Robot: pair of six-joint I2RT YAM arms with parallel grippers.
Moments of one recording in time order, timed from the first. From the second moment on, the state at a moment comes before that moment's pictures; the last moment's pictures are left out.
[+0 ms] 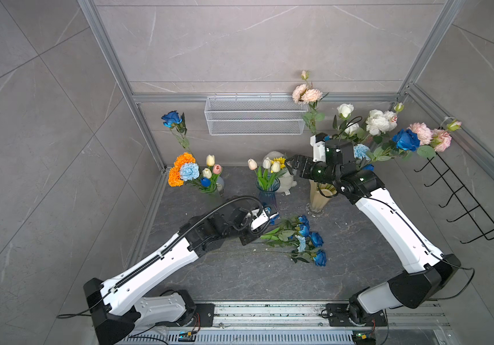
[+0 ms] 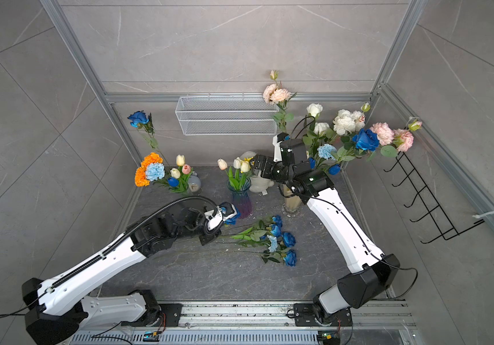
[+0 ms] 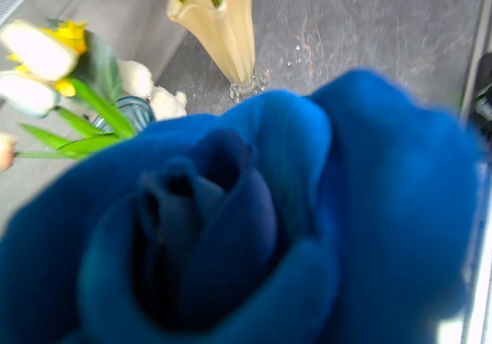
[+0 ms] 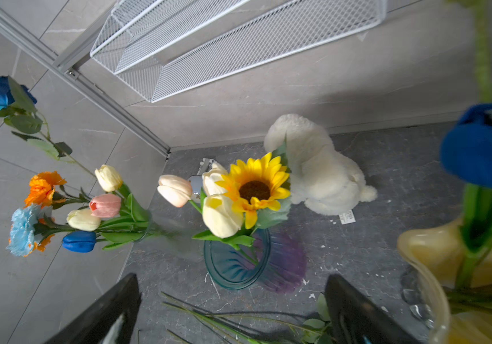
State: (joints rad) left arm -0.97 1.22 1.25 -0.72 -0.05 0.40; right arm 0.42 1.50 1.70 -0.66 -0.10 0.49
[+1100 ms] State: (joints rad) left arm -1.11 1.71 1.21 -0.28 -0.15 0.43; right arm 0.29 1.39 1.64 -0.74 -0.15 0.44
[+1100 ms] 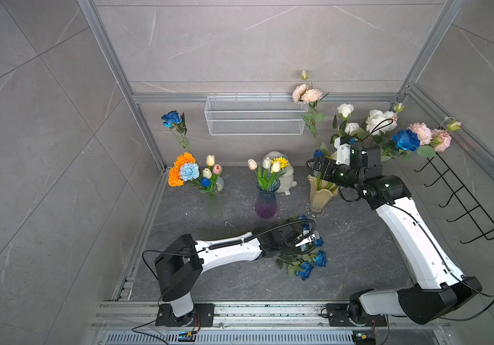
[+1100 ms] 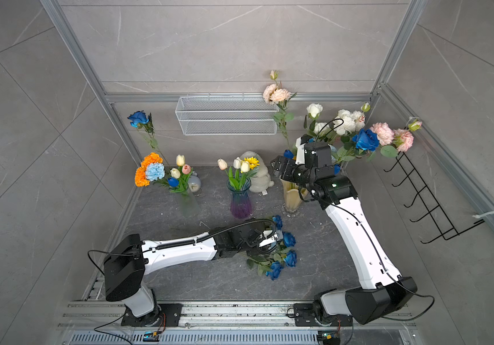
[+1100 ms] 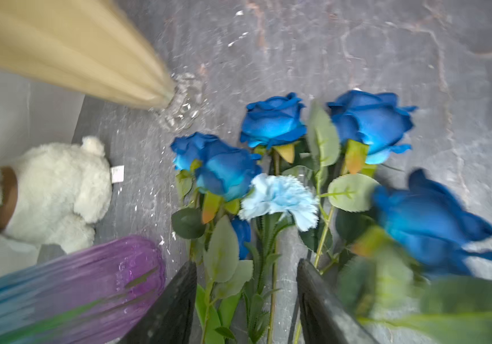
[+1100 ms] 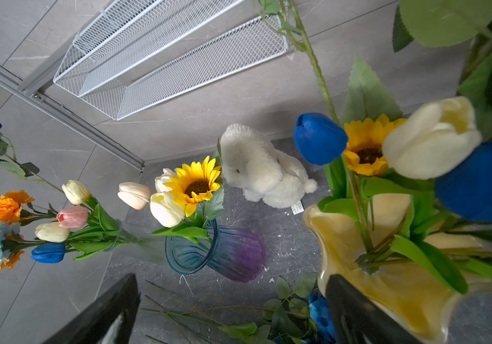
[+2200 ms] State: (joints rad) left arm -0.11 0.96 1.33 -0.74 -0.01 0.00; right arm 0.82 2.07 2.35 -0.56 -0.42 0.63
